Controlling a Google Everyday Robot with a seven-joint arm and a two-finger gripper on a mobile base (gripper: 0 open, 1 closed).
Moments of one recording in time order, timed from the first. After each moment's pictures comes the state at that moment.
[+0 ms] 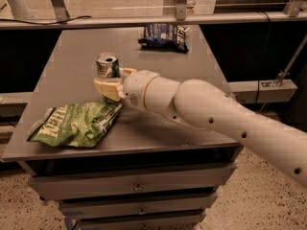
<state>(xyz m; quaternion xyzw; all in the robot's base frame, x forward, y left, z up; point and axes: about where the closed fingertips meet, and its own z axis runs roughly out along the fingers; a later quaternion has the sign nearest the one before) 0.568 0.110 0.894 -0.32 0.68 0.33 0.57</state>
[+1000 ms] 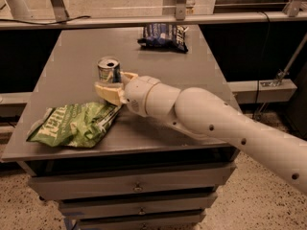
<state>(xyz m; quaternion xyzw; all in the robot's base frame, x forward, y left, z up) 0.568 0.104 0.878 -0.32 0.67 0.32 0.58</state>
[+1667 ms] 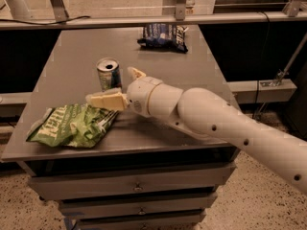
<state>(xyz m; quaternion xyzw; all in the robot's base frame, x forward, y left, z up) 0.567 0.100 0.879 -0.32 0.67 0.32 0.59</state>
